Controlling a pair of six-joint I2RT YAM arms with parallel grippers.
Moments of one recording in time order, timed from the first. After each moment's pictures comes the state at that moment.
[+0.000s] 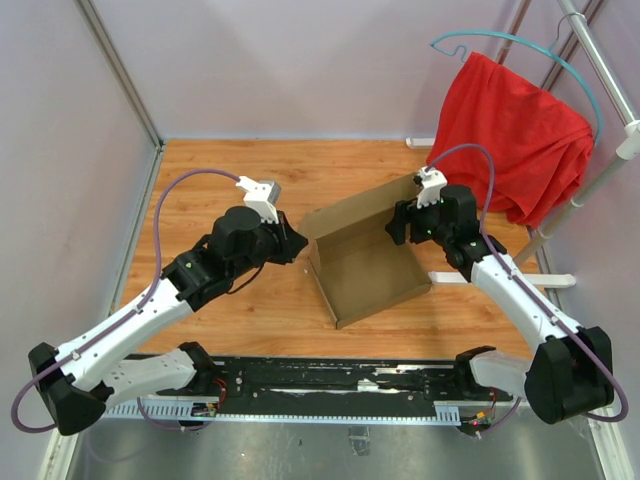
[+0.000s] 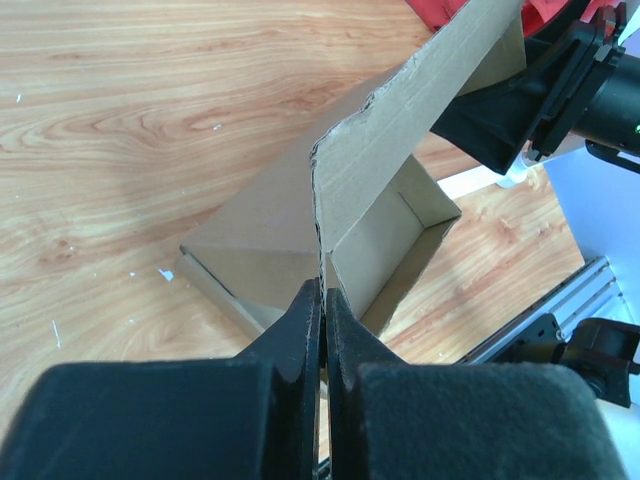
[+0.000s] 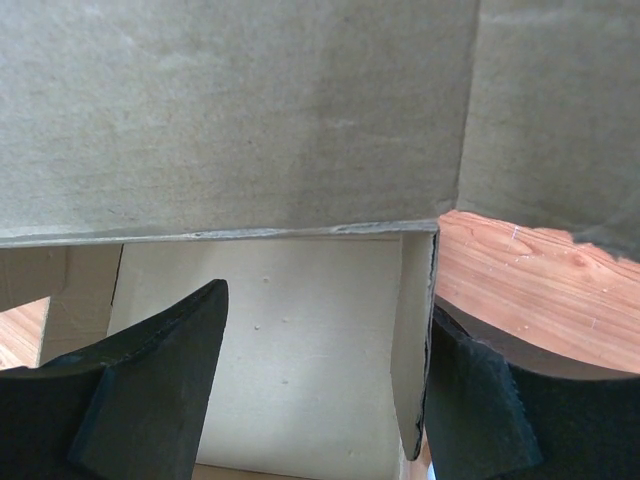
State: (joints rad) left arm -0.79 0.98 0.95 -0.35 -0.12 -0.58; right arm 0.31 1.17 0.81 -0.15 -0.23 0.08
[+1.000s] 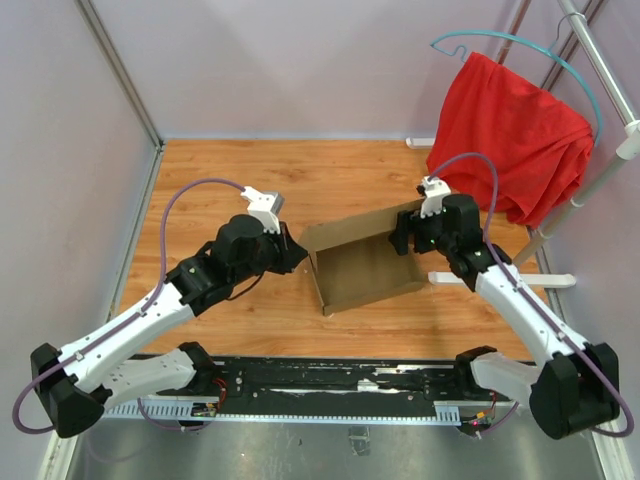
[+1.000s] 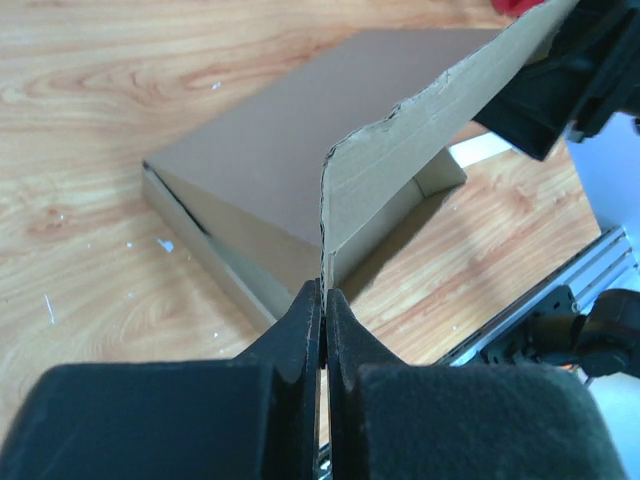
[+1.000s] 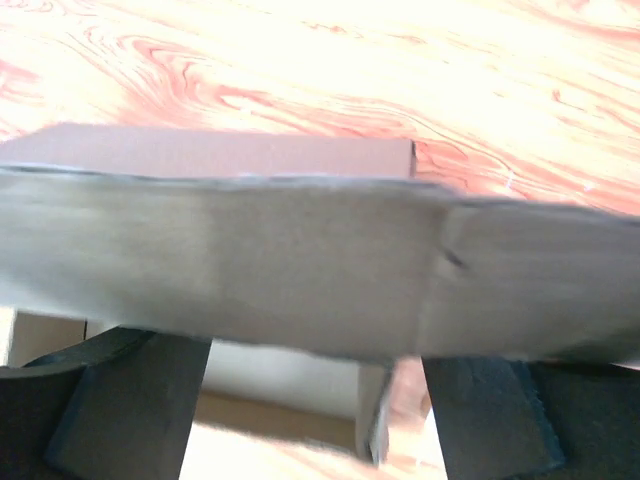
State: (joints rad) left arm -0.79 0.97 0.89 -0.35 -0.09 -0.57; right arm 0.31 1.14 0.79 -0.21 -0.20 0.08
